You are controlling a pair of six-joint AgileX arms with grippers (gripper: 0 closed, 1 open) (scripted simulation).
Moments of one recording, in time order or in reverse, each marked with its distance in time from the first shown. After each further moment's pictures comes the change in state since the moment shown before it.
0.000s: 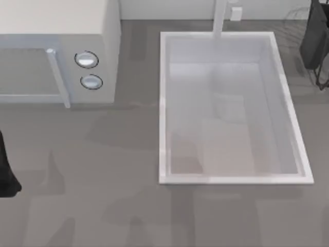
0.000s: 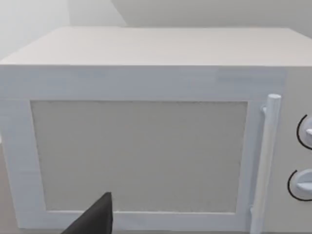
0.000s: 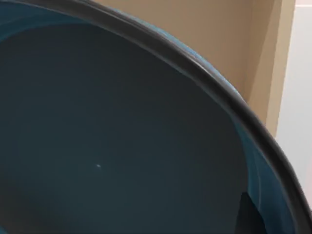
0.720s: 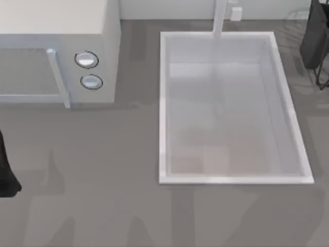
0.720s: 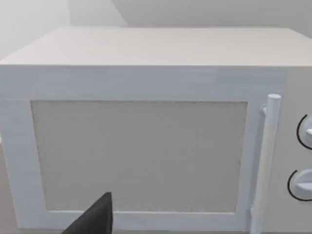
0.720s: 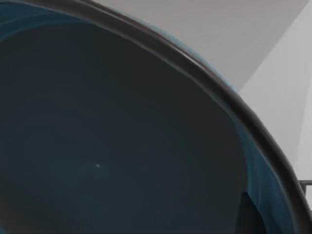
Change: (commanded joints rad) left arm 0.000 0.000 0.000 0.000 0.000 0.000; right arm 0.229 0.530 -0.143 0.680 0.248 -0.002
